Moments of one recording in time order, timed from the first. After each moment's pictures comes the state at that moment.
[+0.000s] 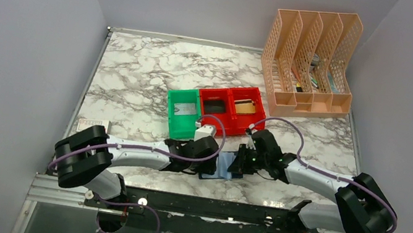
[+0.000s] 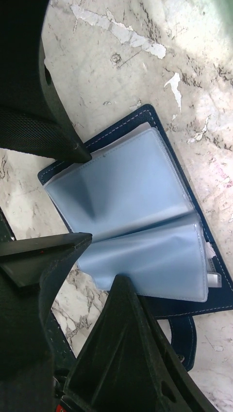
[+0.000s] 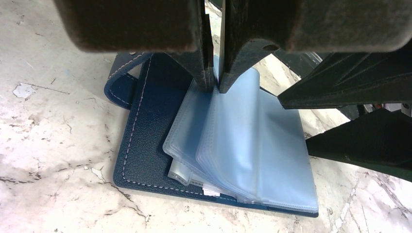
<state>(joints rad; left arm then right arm) -1.11 1.43 0.68 -0.19 -0.21 -0.94 0.70 1.30 0.46 -0.06 -0.28 0.64</state>
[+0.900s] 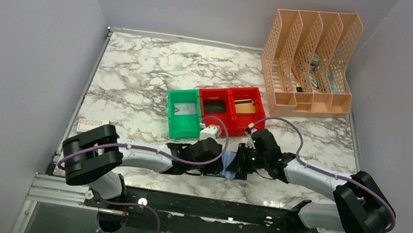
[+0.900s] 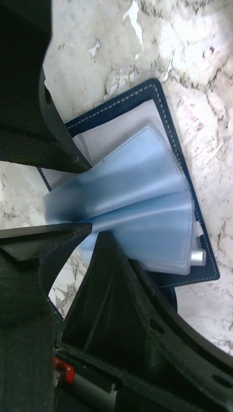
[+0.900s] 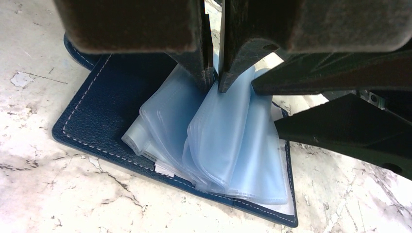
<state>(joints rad) -1.12 1.49 0.63 0.07 -0.19 -0.93 0.70 1.32 0.46 -0.02 -0.28 0.64</state>
